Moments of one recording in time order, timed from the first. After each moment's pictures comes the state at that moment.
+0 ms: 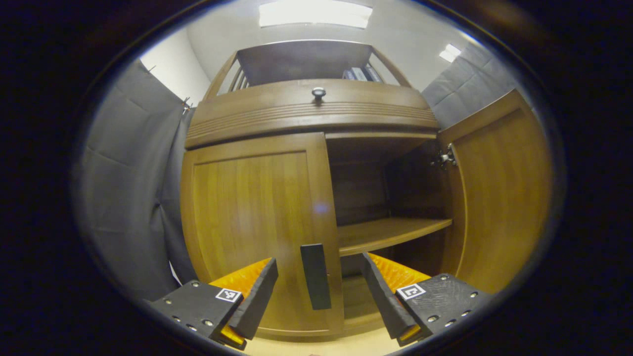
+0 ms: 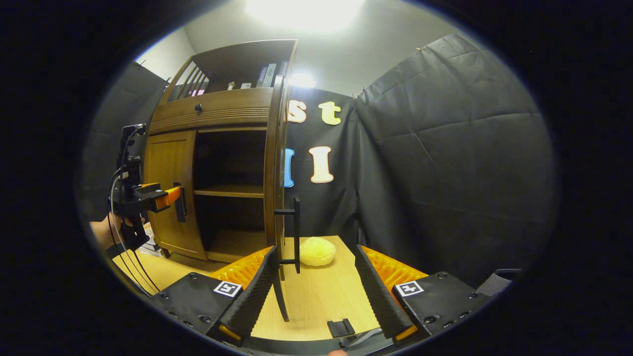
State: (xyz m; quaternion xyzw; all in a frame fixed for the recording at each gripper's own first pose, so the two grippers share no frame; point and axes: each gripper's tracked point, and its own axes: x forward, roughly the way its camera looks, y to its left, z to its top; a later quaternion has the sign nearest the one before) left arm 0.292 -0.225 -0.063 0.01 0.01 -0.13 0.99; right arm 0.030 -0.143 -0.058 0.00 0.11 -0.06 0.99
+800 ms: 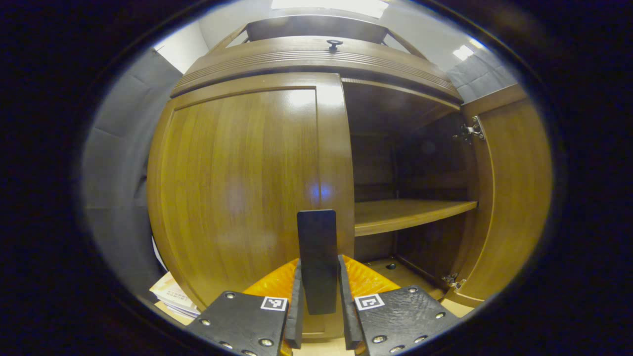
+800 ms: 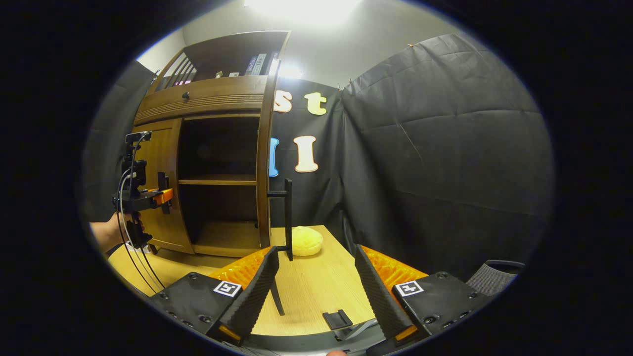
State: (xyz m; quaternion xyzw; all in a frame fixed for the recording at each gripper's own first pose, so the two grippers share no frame) left arm 0.345 -0.238 -0.128 -0.02 0.07 -0.14 0.99; right arm 0.023 -0.140 -0.073 0.00 0.14 -0.10 0.99
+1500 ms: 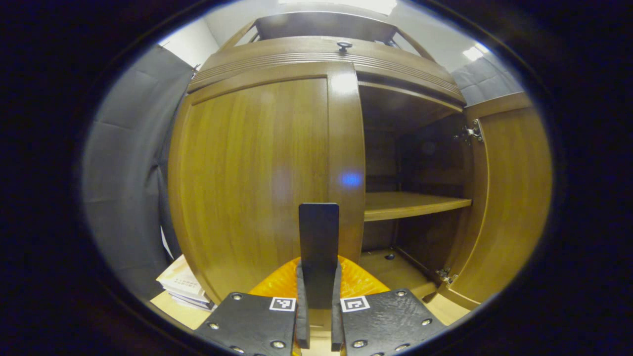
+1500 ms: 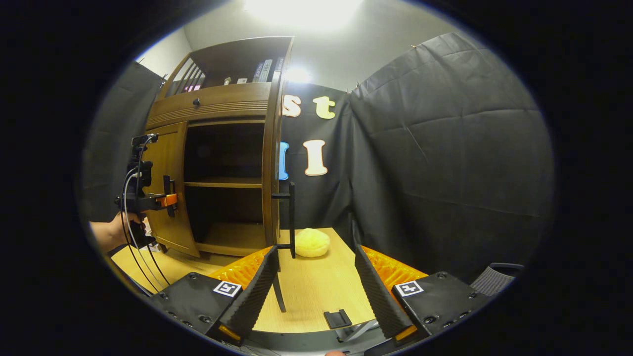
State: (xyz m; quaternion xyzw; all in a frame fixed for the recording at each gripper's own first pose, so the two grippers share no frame) left arm 0.299 -0.219 -0.123 -0.04 0.11 -0.11 0.99; right arm 0.005 -0.142 -0.066 0.01 0.13 -0.06 0.99
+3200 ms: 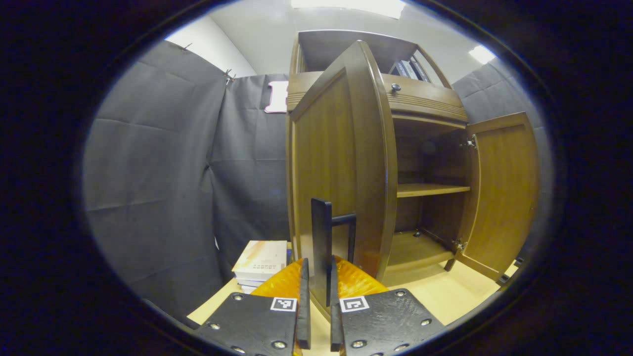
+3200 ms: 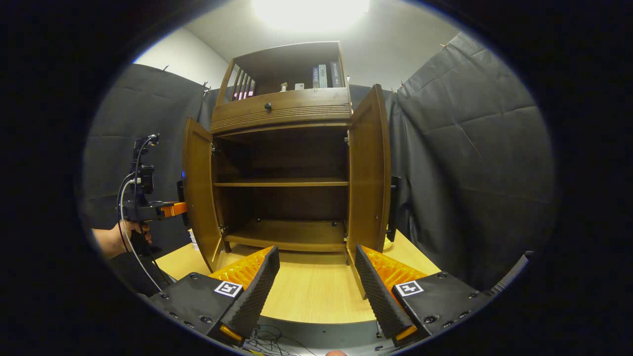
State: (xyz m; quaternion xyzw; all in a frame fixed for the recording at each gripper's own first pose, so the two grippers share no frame) left arm 0.158 -0.026 -0.115 -0.02 0.12 -0.05 0.99; right arm -0.046 0.012 -0.058 0.04 0.12 0.08 0.99
